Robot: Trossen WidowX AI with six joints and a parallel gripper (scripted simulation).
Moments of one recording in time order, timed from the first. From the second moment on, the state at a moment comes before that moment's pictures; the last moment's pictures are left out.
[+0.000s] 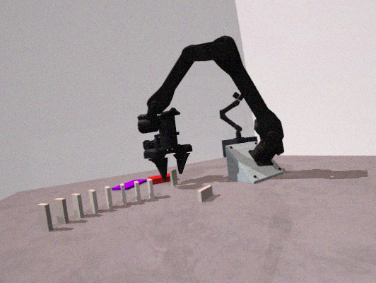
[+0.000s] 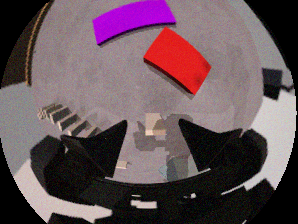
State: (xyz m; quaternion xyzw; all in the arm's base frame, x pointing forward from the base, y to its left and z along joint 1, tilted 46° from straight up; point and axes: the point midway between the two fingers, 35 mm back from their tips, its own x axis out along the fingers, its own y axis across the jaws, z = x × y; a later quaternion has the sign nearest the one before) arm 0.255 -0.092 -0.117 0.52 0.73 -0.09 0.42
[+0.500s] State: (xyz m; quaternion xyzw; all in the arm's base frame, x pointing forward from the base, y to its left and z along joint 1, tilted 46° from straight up) arm 0.253 -0.090 -0.117 0.52 0.74 -0.09 0.42
